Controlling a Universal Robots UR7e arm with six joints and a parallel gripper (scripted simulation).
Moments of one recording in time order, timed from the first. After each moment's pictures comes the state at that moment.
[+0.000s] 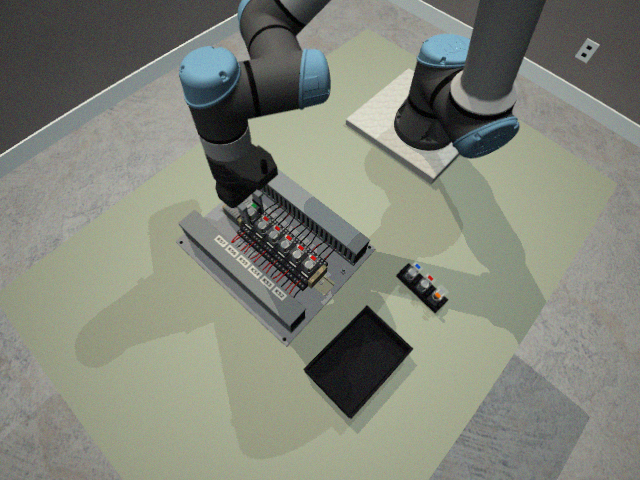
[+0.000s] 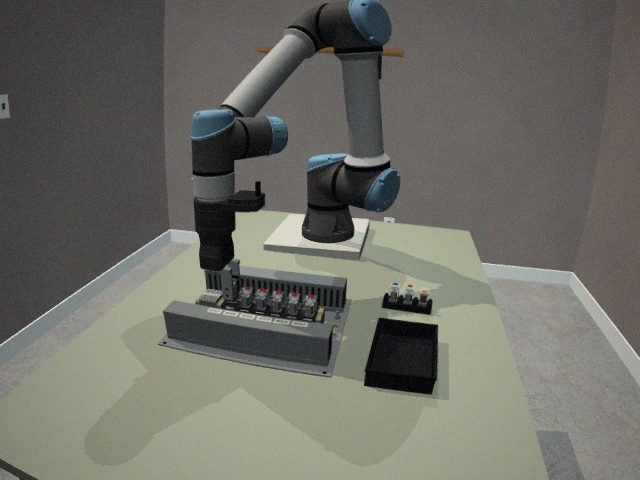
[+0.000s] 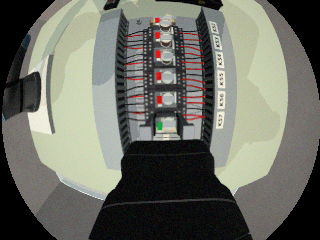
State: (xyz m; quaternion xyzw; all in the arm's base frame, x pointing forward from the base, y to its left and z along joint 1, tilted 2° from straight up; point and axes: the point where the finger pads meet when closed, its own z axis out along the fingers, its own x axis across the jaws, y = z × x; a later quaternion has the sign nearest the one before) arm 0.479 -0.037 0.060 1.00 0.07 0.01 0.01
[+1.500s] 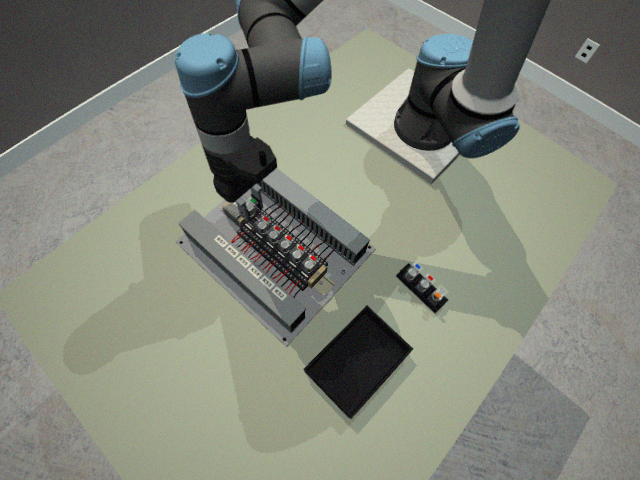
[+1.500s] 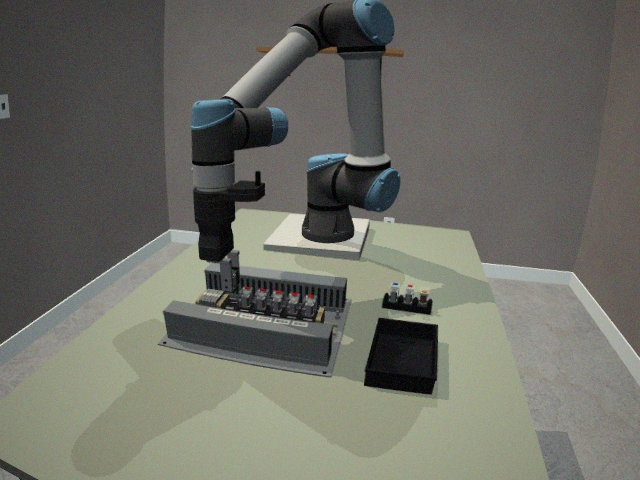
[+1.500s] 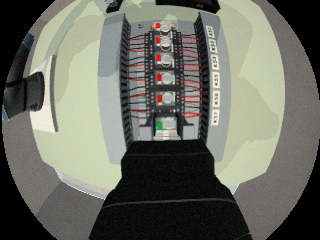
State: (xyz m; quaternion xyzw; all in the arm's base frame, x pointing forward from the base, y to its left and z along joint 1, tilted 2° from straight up) arm 0.478 -0.037 0.078 1.00 0.07 0.01 0.01
